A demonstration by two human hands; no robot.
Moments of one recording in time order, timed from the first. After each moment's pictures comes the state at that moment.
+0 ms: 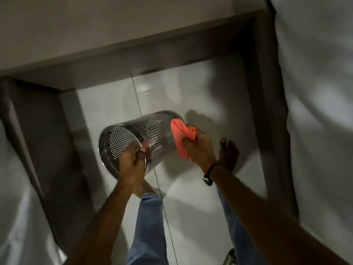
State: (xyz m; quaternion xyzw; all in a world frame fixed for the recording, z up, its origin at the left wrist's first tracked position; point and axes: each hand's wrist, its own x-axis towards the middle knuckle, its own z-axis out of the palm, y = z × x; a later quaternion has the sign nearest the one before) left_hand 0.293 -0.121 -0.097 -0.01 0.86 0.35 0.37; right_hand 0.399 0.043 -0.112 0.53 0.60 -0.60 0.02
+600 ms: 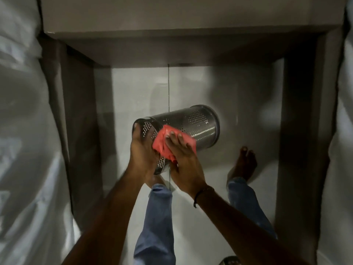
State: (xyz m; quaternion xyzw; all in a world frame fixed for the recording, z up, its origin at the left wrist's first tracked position) left_hand 0.249 -0.163 -0.089 -0.37 0.50 0.63 0.46; right_hand 0.367 -0.079 -0.106 0.20 0.85 -0.47 0.14
